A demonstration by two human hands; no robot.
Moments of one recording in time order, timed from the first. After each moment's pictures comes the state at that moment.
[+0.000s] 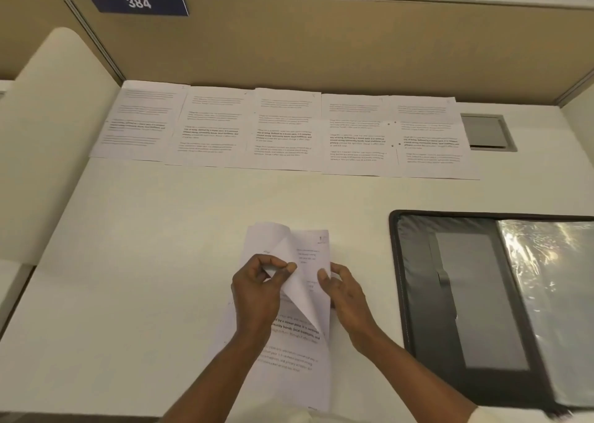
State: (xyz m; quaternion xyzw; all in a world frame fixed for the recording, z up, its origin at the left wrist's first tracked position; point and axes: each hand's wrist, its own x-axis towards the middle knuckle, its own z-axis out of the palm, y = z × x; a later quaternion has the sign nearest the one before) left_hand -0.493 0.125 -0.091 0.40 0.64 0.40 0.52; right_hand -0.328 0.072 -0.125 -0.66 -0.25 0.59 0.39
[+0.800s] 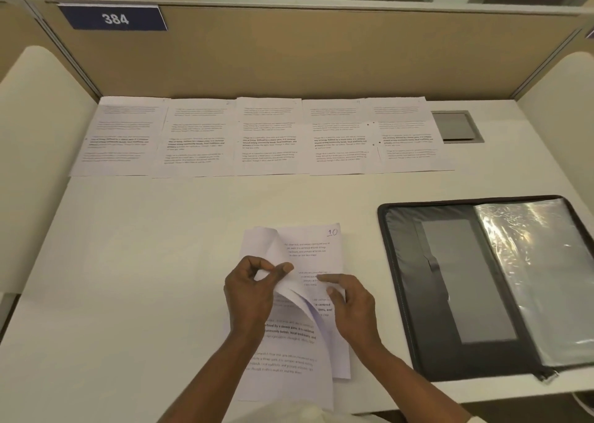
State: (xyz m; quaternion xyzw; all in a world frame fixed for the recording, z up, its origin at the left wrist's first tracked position) left_hand -0.517 0.134 -0.097 0.41 0.63 0.37 0.54; right_hand -0.344 0.040 -0.157 -0.73 -0.40 0.32 0.45
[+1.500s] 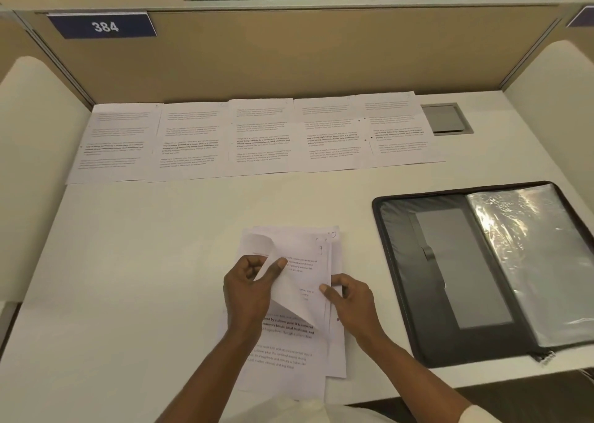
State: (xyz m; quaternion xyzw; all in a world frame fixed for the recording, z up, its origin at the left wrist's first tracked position) left_hand -0.523 0.129 -0.098 0.42 0.62 0.36 0.55; right_hand -0.336 0.037 -0.162 -0.76 -0.30 0.42 0.40
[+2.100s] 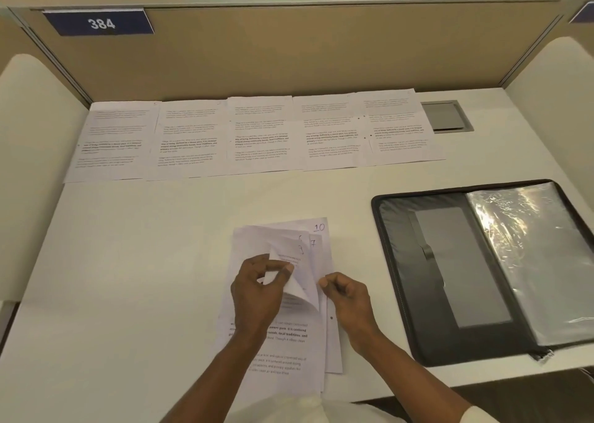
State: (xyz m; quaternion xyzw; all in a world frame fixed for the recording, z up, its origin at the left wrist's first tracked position) left_hand -0.514 0.120 -0.105 0.52 0.62 0.34 0.49; right_hand -0.348 0.036 -0.140 -0.68 -0.23 0.51 0.48
